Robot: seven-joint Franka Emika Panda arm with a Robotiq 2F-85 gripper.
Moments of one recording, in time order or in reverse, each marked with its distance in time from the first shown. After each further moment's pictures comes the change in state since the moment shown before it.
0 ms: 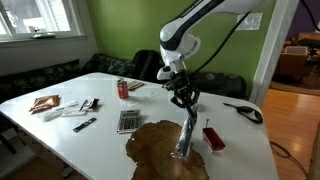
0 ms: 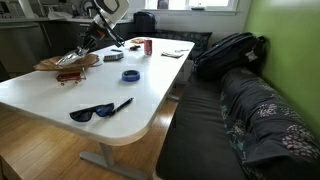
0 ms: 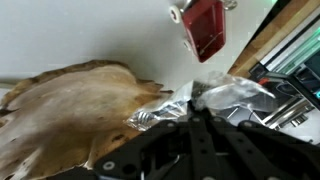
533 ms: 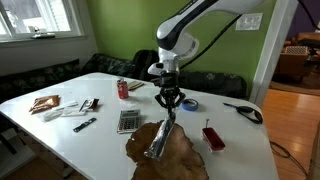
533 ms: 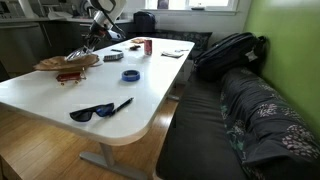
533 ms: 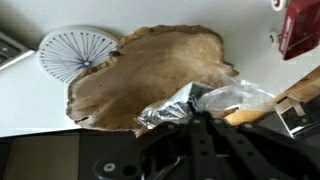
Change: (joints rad) arm -0.006 0.000 0.057 -0.021 0.095 0.269 -0.149
